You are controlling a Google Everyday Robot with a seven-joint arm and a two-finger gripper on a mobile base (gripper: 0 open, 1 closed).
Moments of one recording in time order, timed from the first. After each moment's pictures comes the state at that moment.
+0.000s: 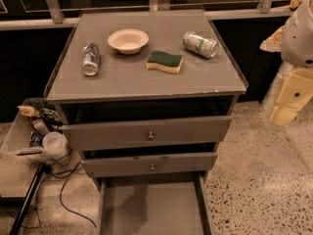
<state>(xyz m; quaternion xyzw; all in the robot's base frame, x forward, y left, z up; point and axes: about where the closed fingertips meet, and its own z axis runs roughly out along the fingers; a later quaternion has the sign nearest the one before) 0.438 -0.217 0.977 -0.60 0.78 -0.03 0.16</state>
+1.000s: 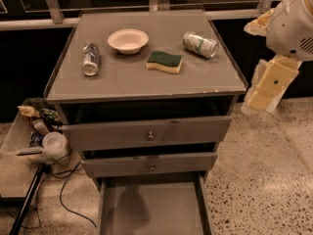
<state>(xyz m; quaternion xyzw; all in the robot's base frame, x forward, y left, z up) 0.468 -0.184 0.992 -0.61 0.75 -0.02 0.26</state>
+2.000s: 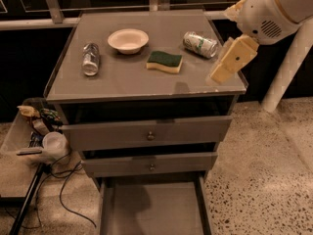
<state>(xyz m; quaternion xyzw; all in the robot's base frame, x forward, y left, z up) 0.535 -0.143 1.001 -0.56 0.75 0.03 0.35</state>
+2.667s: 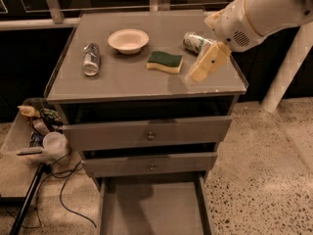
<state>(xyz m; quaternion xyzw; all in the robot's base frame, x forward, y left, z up) 0.575 -0.115 0.973 -0.55 0.74 0.08 0.38</state>
